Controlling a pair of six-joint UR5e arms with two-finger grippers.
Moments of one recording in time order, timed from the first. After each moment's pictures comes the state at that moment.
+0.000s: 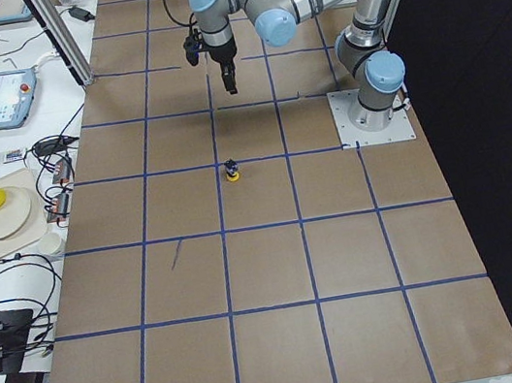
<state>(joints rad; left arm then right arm) -1.25 -1.56 -1.87 -1.39 1.54 0.41 1.53 -1.67 1.70 -1.57 -1.57 0.10</state>
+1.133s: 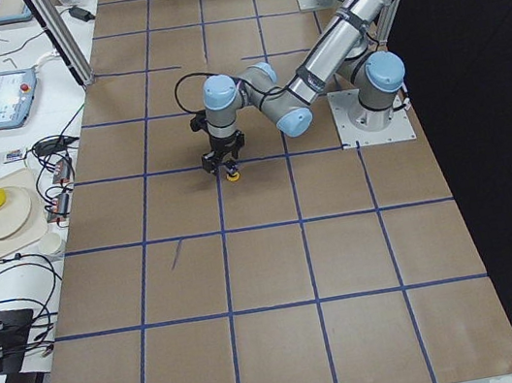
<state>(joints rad) -1.01 -1.80 -2.02 -0.80 1.56 1.49 1.53 -1.67 1.70 -1.58 -1.58 0.10</state>
